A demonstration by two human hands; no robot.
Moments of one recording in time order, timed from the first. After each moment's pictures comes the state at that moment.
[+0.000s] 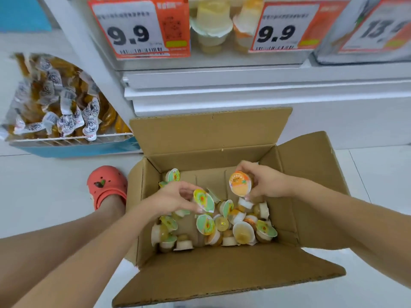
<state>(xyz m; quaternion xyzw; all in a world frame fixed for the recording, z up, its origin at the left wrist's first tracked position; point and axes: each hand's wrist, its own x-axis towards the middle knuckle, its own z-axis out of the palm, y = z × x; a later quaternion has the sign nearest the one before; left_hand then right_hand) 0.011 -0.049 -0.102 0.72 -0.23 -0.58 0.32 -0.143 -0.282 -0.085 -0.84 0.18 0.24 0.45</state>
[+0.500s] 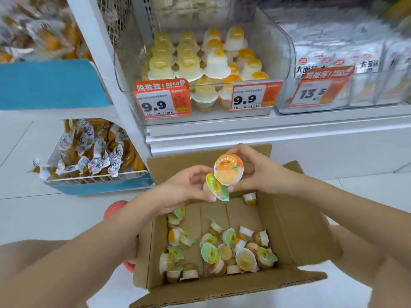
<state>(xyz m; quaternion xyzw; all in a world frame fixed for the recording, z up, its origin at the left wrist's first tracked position) 0.003 -0.078 0.040 0.62 -0.26 -0.55 0.49 -0.138 -0.250 0.068 -0.81 0.12 0.00 0.57</state>
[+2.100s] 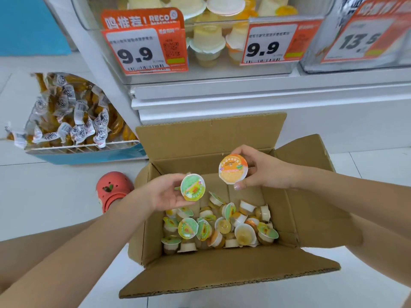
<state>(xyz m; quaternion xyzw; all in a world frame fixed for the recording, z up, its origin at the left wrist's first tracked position) 0.026 -0.060 -0.068 0.56 0.18 -0.65 0.48 -0.134 -0.269 -0.021 -0.76 0.18 0.16 0.61</state>
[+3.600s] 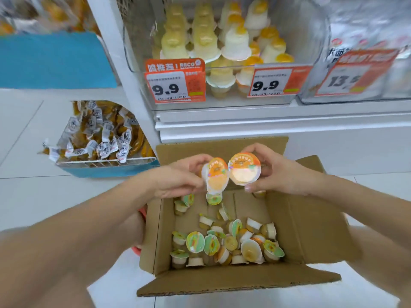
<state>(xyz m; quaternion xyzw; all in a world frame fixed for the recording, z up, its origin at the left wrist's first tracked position) 0.025 -0.066 0.047 0.52 -0.24 -0.65 0.50 -0.141 -0.253 0.061 -0.79 0.14 0.09 0.60</state>
